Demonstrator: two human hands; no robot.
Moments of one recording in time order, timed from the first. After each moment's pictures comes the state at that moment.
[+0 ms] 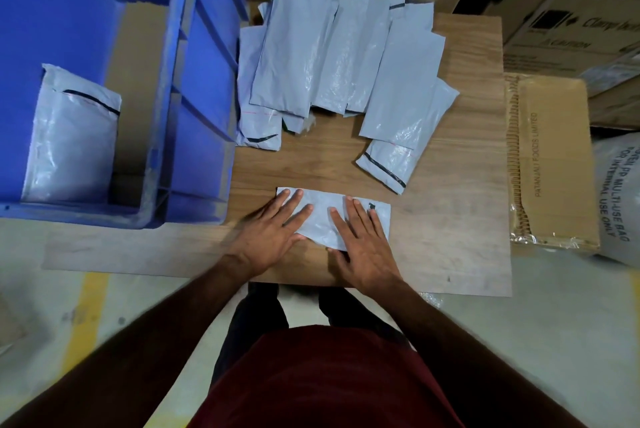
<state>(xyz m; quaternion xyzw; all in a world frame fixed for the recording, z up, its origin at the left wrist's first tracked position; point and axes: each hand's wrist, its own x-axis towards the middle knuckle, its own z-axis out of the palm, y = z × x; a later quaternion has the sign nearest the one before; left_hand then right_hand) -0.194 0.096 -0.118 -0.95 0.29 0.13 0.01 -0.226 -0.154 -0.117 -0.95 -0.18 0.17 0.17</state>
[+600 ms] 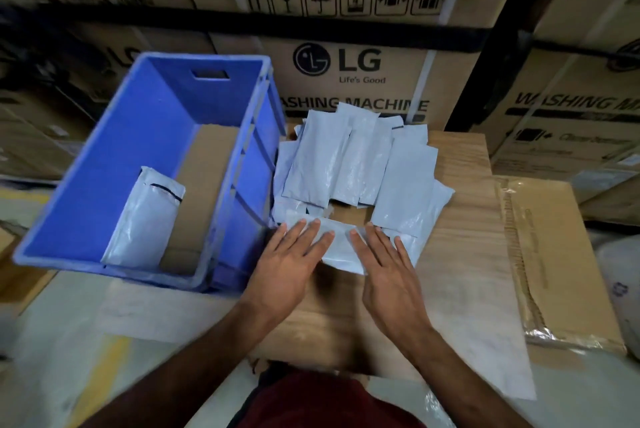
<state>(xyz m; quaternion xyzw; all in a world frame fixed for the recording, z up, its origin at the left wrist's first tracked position) -0.158 0.063 0.036 -0.97 0.22 -0.06 0.02 -0.165 -0.155 0.006 -0.97 -0.17 -0.01 0.20</state>
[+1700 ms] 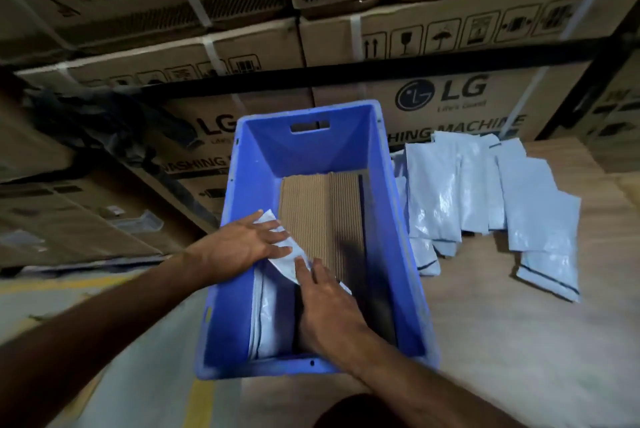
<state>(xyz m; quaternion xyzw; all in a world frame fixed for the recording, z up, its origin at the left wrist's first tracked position) 0.009 0.450 0.131 -0.80 0.51 0.10 0.28 -0.105 0.253 0.085 -0.93 -0.10 0.23 0.27</state>
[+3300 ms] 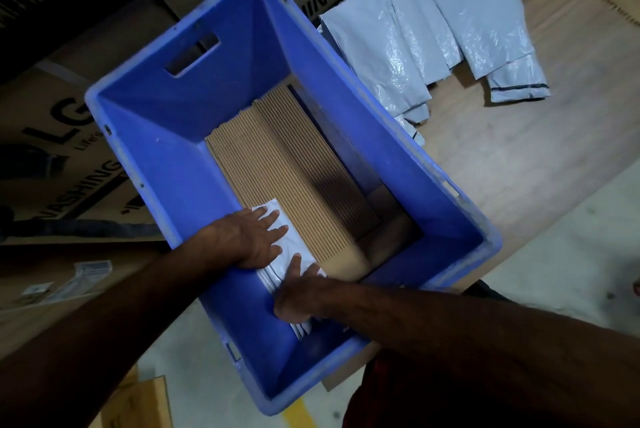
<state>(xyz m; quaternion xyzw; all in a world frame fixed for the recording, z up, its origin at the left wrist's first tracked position) 0.063 0.413 0.038 -0.67 0.48 0.43 0.38 -0.082 0.375 0.009 -0.77 0.24 0.44 0.39</state>
